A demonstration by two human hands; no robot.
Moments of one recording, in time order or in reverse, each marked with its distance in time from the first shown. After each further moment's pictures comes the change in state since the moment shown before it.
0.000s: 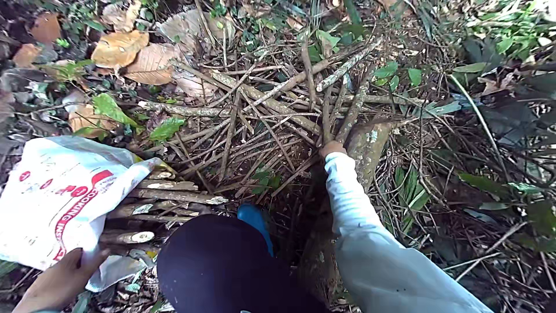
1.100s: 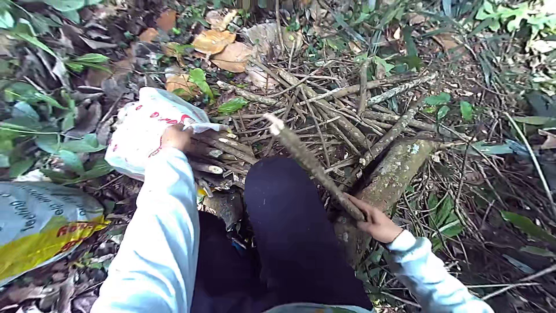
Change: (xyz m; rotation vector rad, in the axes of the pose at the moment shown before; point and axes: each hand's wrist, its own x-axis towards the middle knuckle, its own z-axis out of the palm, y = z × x) left_hand 0.025 0.044 -0.023 -0.512 0.370 0.109; right_hand -0.233 0.133 0.042 0.228 -0.405 -0.874
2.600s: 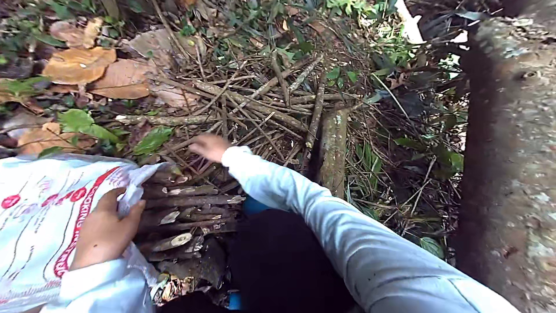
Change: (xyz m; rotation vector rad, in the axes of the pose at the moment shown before) left_hand 0.007 0.010 0.005 0.144 -0.230 0.422; right_hand 0.320 -0.200 0.057 -0.187 0.284 -0.167
